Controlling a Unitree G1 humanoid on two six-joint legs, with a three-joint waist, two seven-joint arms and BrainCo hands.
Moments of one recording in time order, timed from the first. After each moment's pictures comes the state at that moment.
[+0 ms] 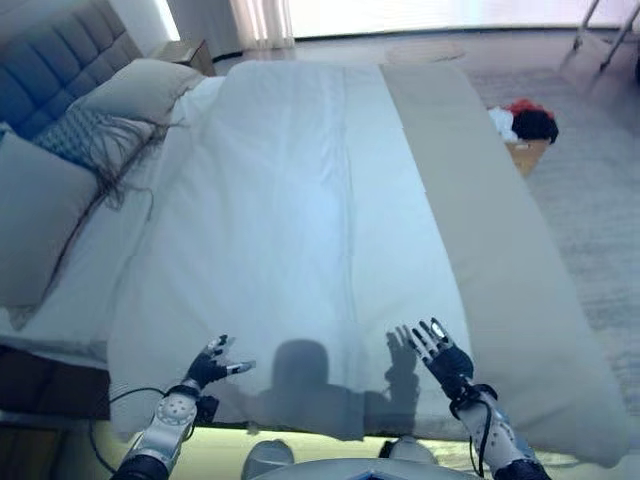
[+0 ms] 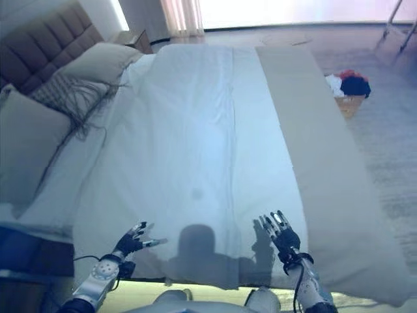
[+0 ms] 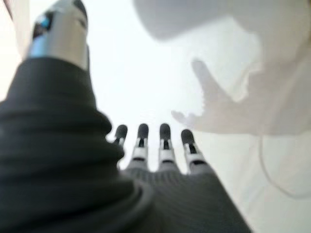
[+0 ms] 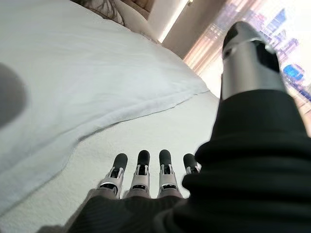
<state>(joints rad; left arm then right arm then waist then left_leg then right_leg) 0.07 0.44 -0.25 0.71 -0.10 -0.15 0.00 0.11 -0.29 0.11 0.50 1.08 0.00 0.17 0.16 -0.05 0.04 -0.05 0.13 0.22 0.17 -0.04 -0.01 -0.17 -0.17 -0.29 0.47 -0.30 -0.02</state>
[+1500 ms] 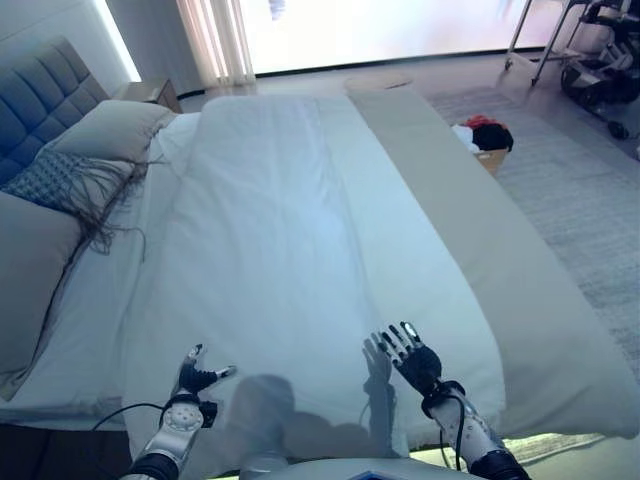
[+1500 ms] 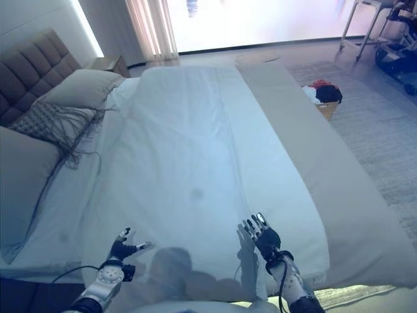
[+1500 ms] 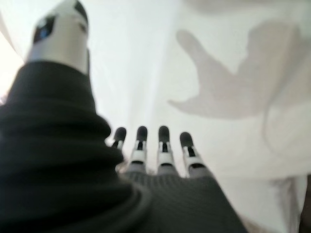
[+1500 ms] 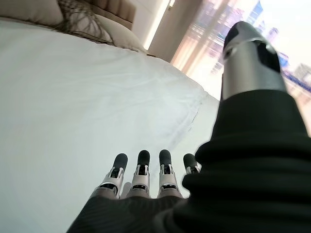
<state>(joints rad) -0.02 0.37 -0.25 0.91 0.04 -0.13 0.41 0.06 -0.29 0.22 0.53 1.13 0.07 0.16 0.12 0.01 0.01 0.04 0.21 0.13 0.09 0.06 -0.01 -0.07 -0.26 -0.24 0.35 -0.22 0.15</state>
